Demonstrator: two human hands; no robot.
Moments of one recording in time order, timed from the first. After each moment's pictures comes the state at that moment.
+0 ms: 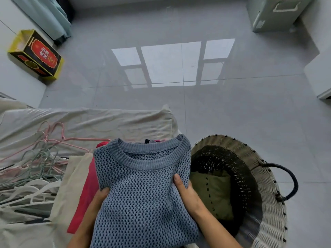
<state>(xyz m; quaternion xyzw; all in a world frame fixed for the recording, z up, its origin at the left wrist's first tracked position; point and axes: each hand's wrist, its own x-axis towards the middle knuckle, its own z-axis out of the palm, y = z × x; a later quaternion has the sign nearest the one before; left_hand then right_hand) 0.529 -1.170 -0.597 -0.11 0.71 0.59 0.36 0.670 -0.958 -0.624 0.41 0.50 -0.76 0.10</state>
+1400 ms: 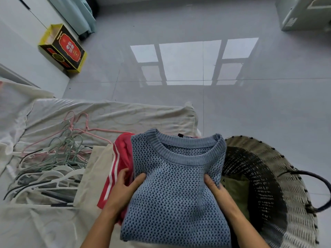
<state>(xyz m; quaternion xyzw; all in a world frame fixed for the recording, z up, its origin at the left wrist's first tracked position) 0.522 -1.174 -0.598 -0.06 0.81 0.45 0.37 0.681 -0.948 -0.657 0.43 0.48 -0.75 0.11</state>
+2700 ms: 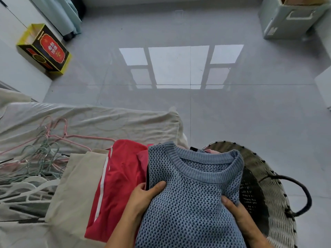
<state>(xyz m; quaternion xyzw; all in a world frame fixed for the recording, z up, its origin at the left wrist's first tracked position) 0.560 -1.081 -0.619 -0.13 0.74 0.47 0.47 0.742 -0.891 -0.656 0.47 0.34 -0.82 0.04</state>
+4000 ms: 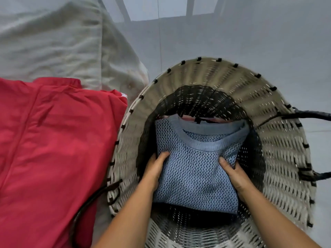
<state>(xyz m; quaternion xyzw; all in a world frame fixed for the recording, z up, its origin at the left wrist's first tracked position) 0.684 -0.976 -0.904 -0.24 0.69 0.45 0.51 0.854 -0.822 -0.910 0.59 0.40 -0.70 0.07</state>
